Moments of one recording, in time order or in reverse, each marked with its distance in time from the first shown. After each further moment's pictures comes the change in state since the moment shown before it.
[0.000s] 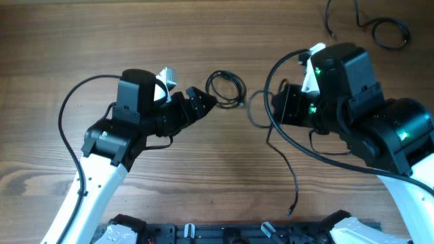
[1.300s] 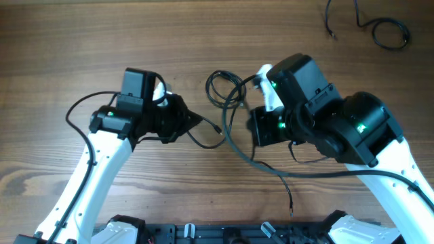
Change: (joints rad) left arm 0.088 0.149 0.000 -0.143 0.091 -0.109; right arm 0.163 0.080 -0.001 -0.091 0.049 -0.101
